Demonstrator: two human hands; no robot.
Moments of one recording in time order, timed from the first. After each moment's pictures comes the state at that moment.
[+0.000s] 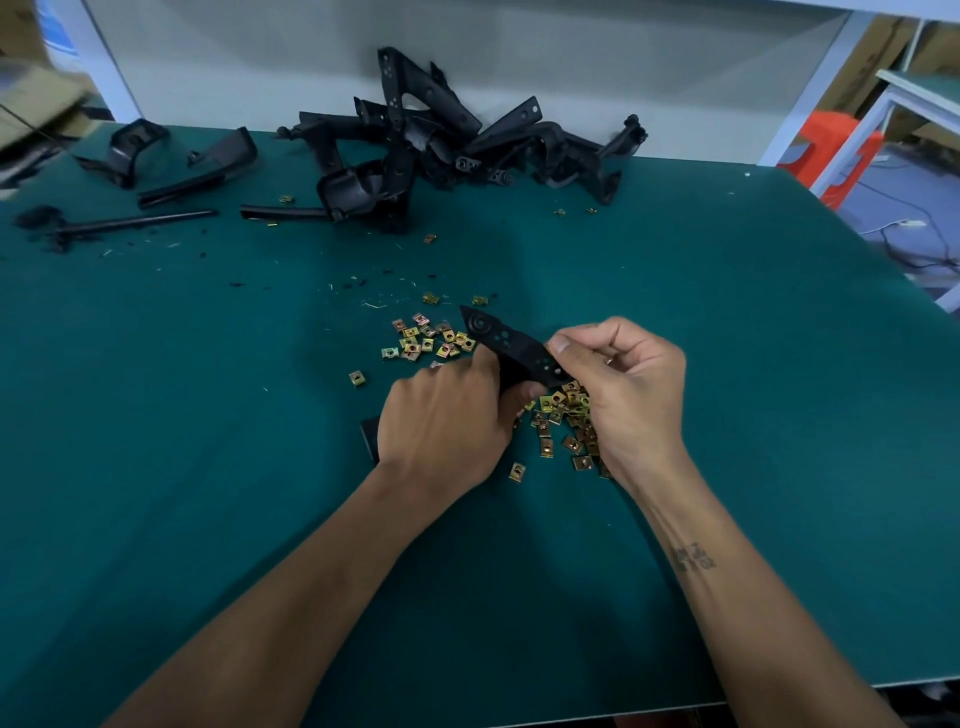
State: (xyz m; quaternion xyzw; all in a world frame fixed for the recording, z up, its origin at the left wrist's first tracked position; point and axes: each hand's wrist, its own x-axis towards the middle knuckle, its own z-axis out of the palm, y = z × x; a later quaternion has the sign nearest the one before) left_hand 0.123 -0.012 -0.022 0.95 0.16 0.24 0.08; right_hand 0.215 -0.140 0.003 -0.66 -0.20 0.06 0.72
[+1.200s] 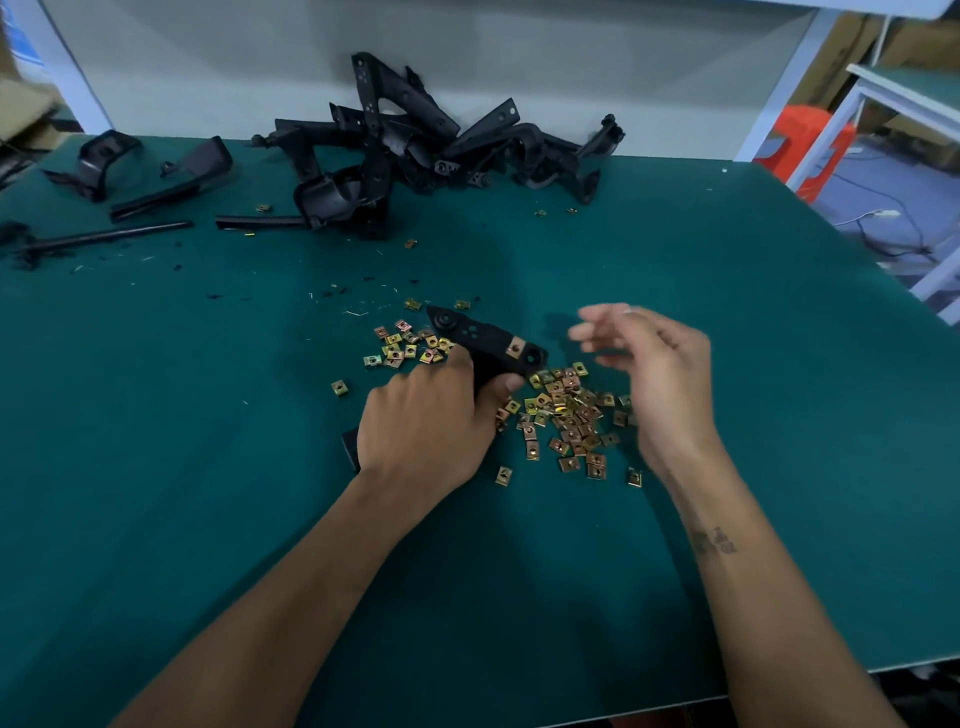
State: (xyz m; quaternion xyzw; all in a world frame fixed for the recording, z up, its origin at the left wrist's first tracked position) left_hand 0.127 -0.008 -0.026 0.95 0.18 0.23 0.12; right_hand 0.244 -0.170 0.007 -0.73 -0.18 0.03 0.65
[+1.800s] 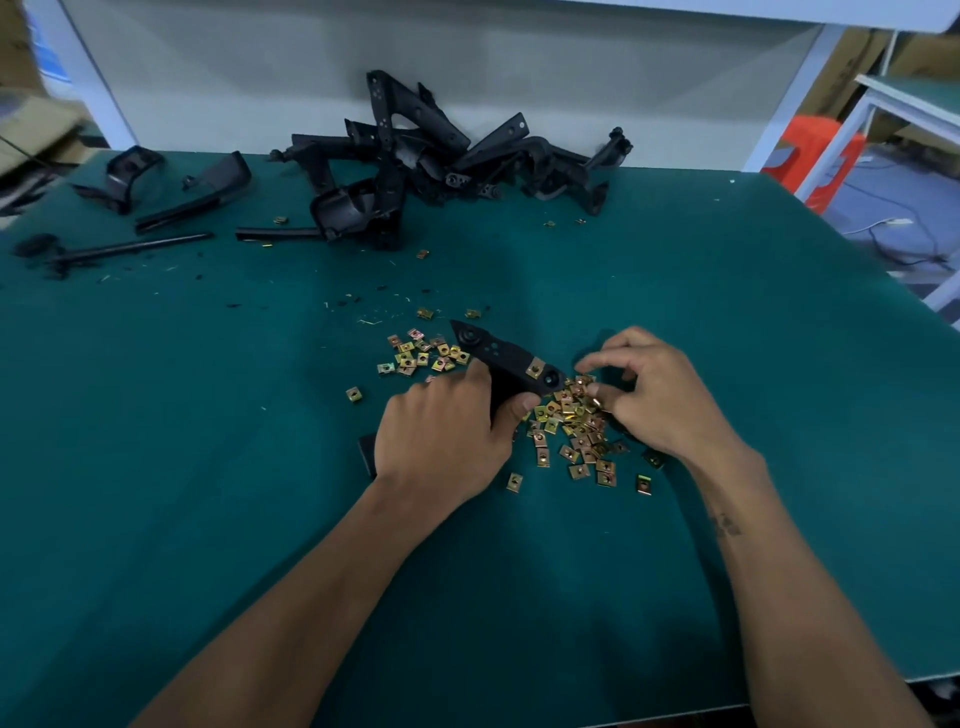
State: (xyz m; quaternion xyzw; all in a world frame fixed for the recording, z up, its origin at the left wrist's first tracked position) left_hand 0.125 -0.010 -0.028 0.95 0.16 0.26 0.08; right_hand 0.276 -0.185 -0.003 -0.90 -0.34 0.05 0.28
